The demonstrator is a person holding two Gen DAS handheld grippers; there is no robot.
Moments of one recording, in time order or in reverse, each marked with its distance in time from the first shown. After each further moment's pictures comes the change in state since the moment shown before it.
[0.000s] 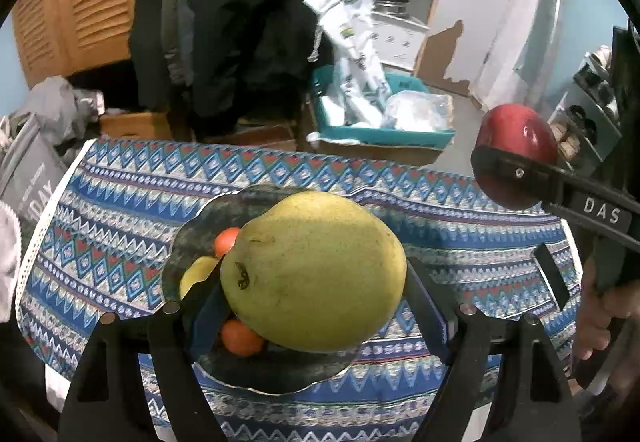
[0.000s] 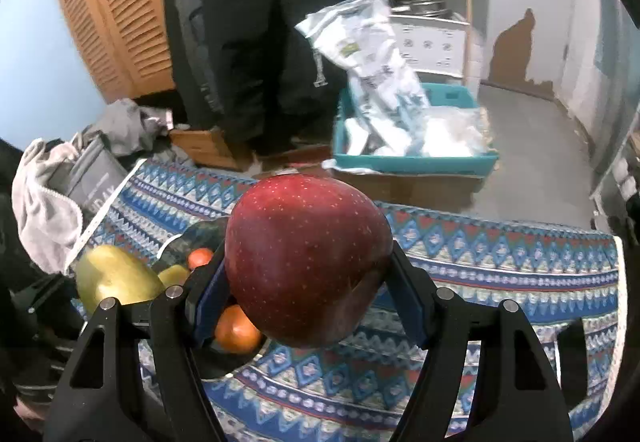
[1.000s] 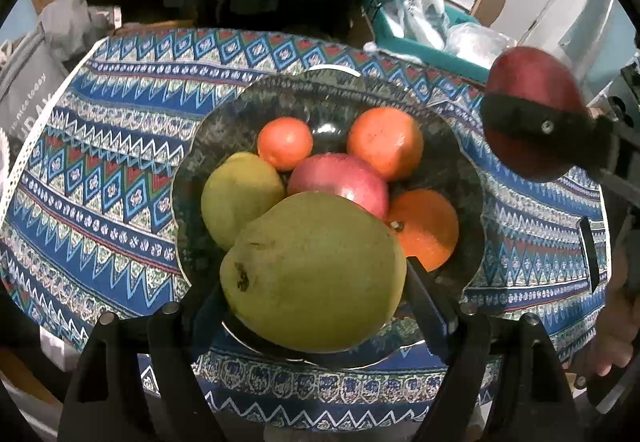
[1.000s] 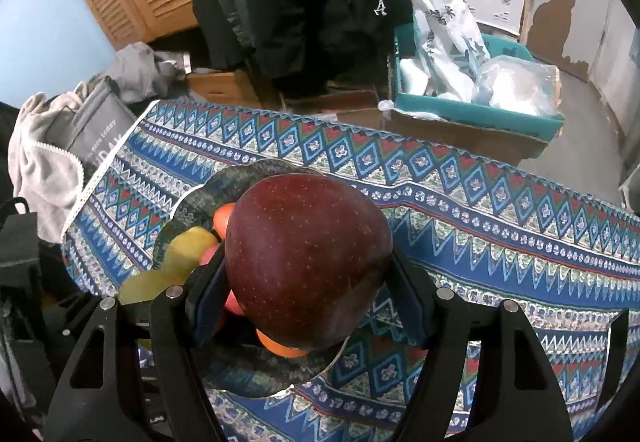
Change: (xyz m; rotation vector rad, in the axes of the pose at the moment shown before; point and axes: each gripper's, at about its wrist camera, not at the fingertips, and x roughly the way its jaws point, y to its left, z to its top) left arm 0.073 0.057 -0.049 -0.106 0.258 0.054; right arm 0.087 0.059 -0.026 -0.036 0.172 0.052
